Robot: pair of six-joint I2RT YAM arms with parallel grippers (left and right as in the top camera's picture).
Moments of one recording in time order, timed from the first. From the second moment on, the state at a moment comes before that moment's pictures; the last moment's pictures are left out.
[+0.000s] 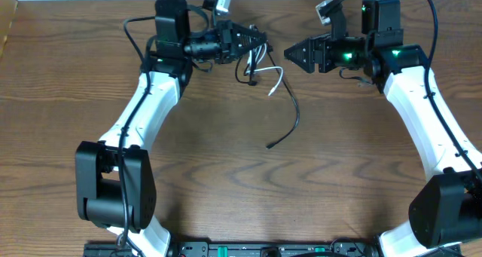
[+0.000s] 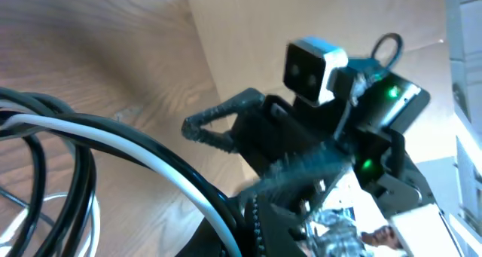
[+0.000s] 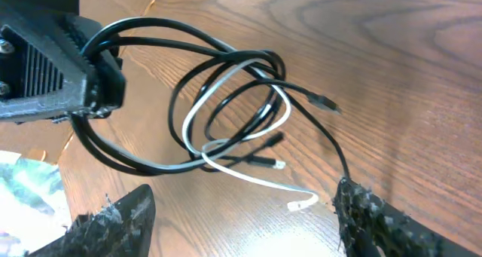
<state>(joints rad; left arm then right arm) -0.17 1.81 1.35 0.18 1.22 -0.95 0.17 1.72 1.47 -0.50 -0.78 0.14</state>
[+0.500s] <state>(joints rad) -0.17 1.81 1.35 0.18 1.25 -0.98 0.31 1.92 1.47 -0.03 -0.83 0.67</state>
